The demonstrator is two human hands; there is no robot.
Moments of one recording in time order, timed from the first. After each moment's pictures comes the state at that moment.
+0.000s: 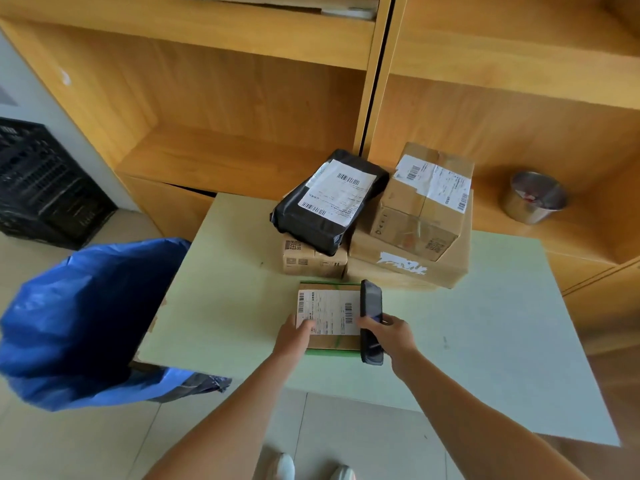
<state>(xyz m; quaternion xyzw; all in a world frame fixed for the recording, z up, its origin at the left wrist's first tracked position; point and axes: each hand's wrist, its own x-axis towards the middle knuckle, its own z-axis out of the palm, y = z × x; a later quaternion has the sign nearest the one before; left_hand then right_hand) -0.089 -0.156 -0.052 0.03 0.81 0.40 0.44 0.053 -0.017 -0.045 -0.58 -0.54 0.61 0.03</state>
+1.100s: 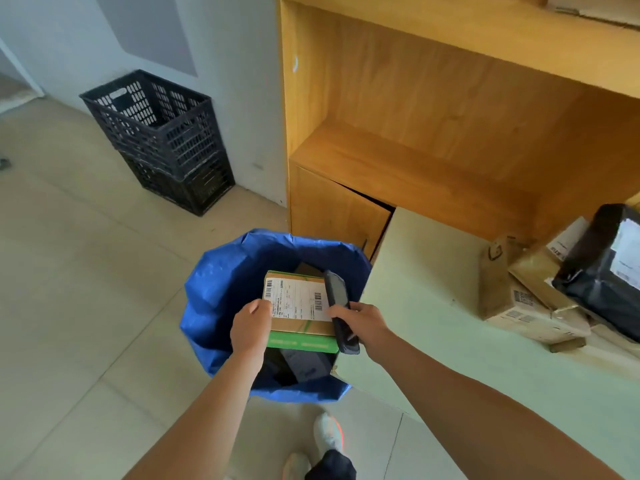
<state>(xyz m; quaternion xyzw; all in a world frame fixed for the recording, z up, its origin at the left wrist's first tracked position) -0.410 -0.500 -0.062 -0.17 0.82 0.50 0.22 -0.336 -0.310 -0.071 -0.45 -0.64 0.61 -0.14</state>
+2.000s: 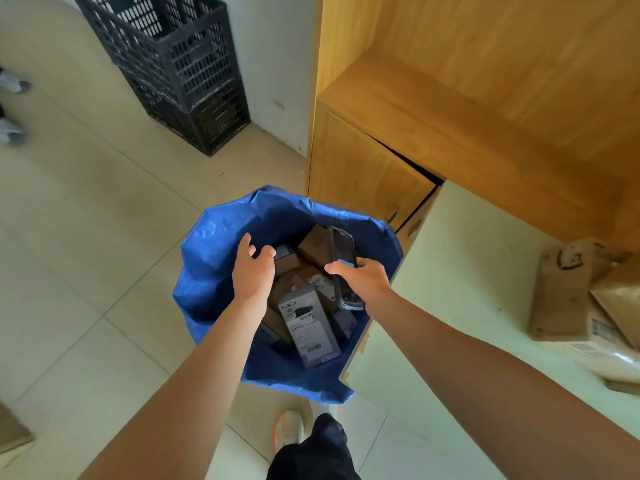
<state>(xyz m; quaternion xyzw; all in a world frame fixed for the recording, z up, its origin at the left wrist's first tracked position) -0.494 -0.469 -0.088 -0.24 0.75 0.57 0.21 -0.429 -0.286 -0.121 -0.45 -0.68 0.56 -0.15</state>
